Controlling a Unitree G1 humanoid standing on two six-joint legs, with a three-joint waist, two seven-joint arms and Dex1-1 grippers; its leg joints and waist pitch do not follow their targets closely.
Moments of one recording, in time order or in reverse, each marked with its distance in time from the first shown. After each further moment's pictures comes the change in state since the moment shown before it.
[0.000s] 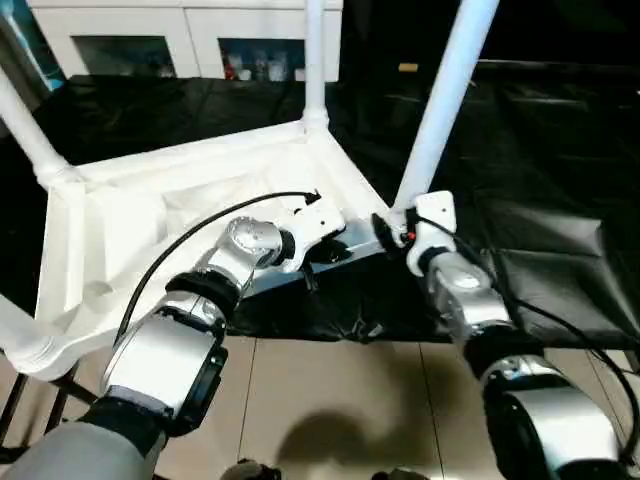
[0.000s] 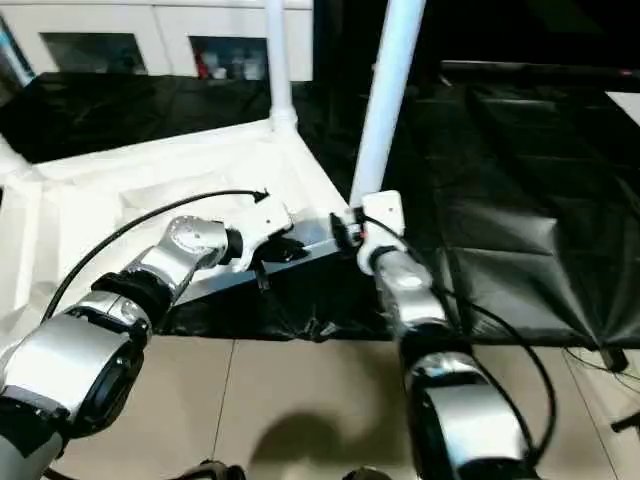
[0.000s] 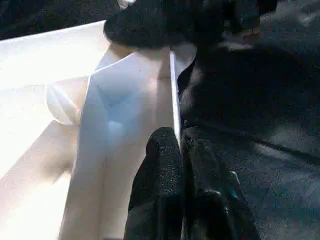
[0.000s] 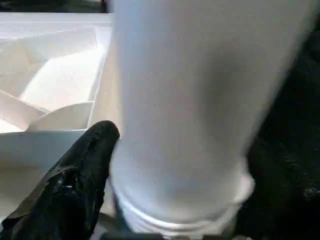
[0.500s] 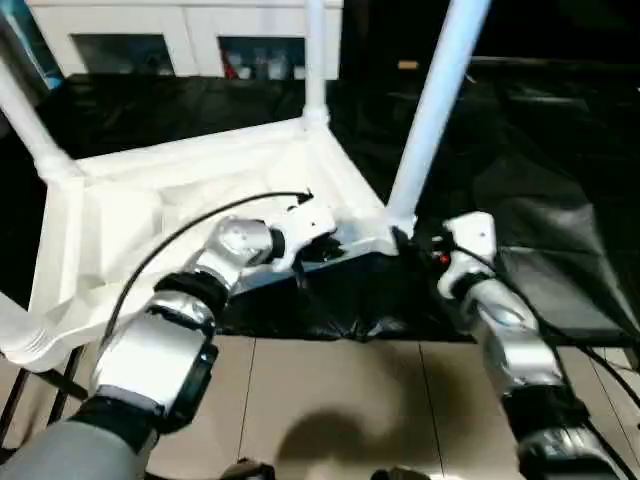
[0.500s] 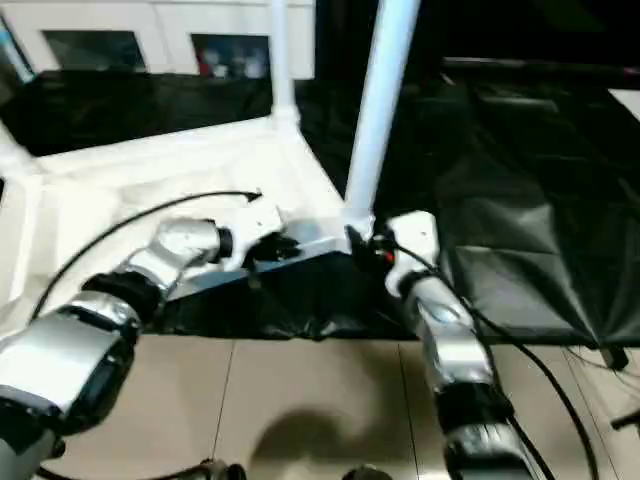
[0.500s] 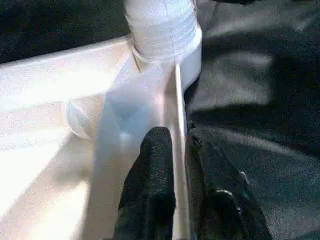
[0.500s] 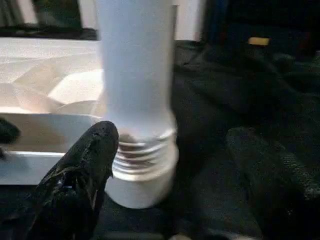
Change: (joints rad) left arm -0.003 0.044 0.053 0.003 -0.048 -0.093 -0.077; right arm 0.358 -0.063 -0.011 -0.591 0.073 0.161 0.091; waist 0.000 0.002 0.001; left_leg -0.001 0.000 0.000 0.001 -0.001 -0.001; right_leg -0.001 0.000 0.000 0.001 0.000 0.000
